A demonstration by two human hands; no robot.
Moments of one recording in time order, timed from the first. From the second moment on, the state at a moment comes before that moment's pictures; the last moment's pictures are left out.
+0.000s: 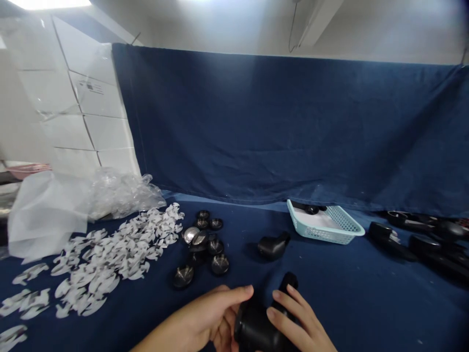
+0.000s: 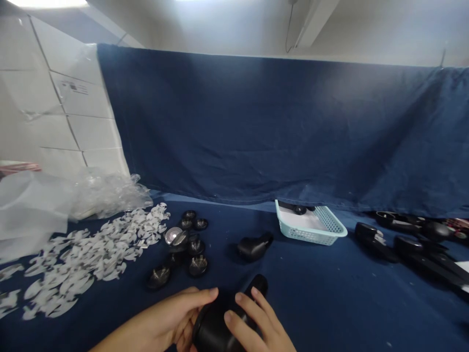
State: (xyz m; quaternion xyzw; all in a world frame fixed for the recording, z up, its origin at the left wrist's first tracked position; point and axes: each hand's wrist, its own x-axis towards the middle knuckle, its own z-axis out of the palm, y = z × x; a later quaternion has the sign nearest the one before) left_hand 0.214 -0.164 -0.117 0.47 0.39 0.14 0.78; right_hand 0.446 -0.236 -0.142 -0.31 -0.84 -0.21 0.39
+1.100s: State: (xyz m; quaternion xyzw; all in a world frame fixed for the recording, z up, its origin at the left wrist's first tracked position) left_hand 0.214 -0.176 -0.098 0.87 0.30 0.28 0.27; right_hand 0.424 -0.233 -0.113 -0.54 -0.40 0.53 0.52
